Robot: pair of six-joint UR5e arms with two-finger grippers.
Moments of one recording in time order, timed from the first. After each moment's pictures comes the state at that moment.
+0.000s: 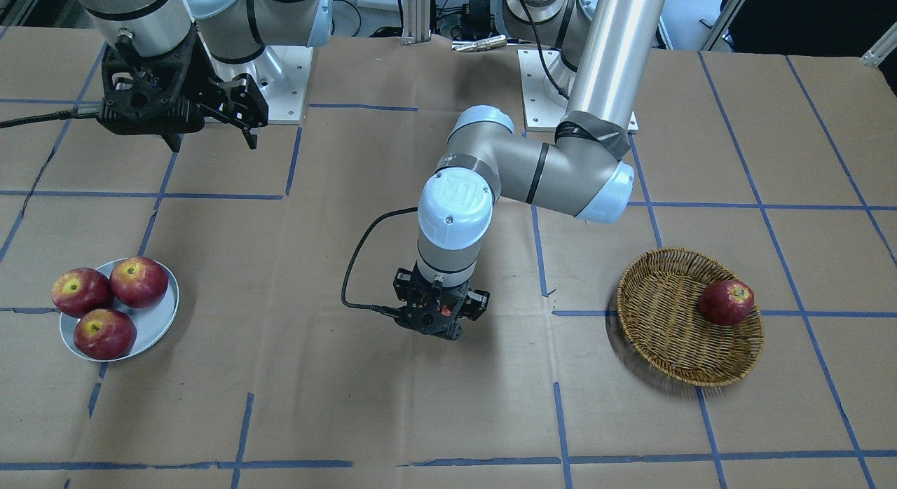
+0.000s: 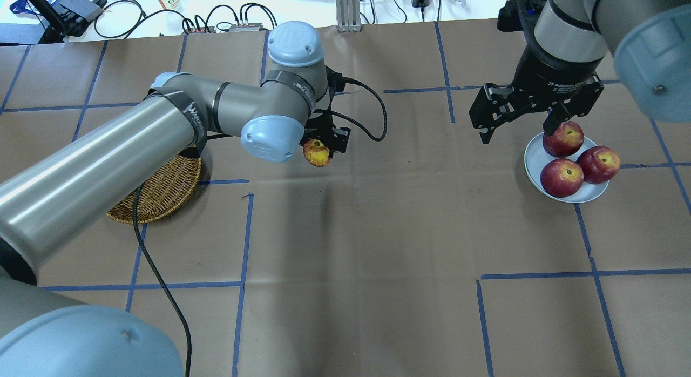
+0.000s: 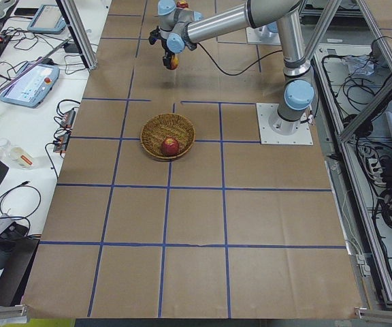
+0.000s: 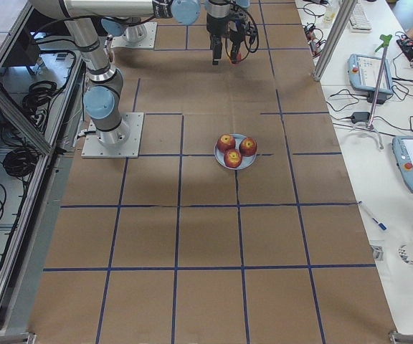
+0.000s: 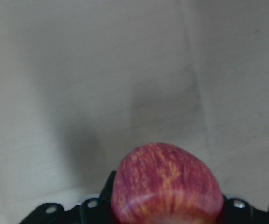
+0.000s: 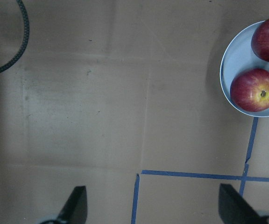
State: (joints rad) left arm -1.89 -2.11 -1.59 -1.00 1.54 -0.03; right arm 1.58 -1.62 1.63 -1.53 -1.58 -0.08
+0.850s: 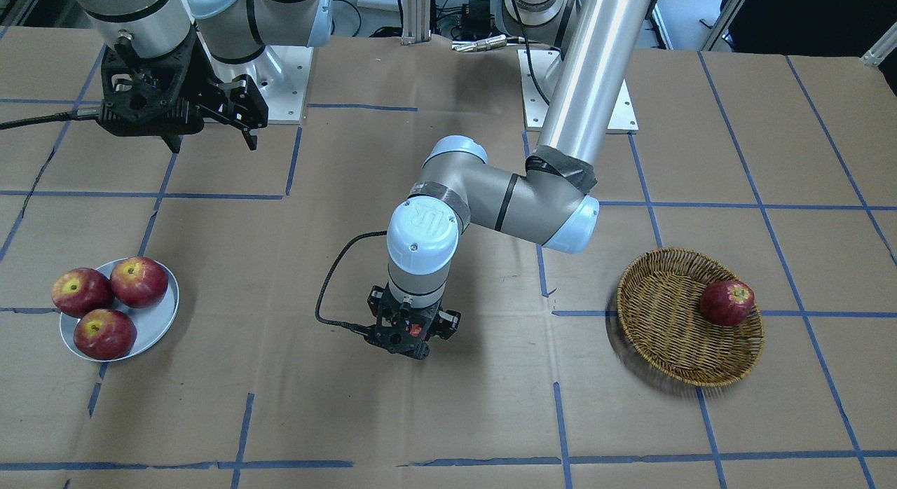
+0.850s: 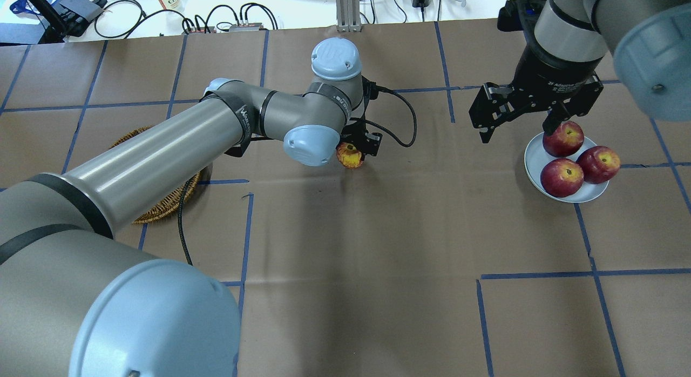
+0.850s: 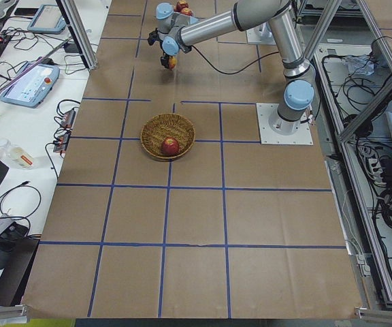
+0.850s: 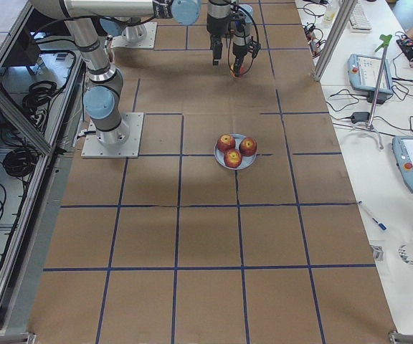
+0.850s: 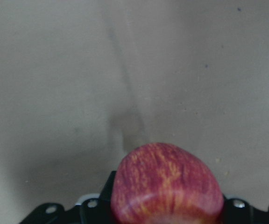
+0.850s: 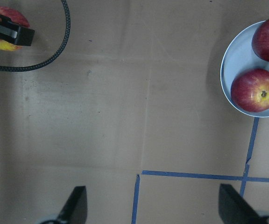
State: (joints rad) left arm -1.93 -2.20 -1.52 -0.96 1.54 -0.03; right arm 1.57 -1.62 1.63 -1.53 -1.57 -0.08
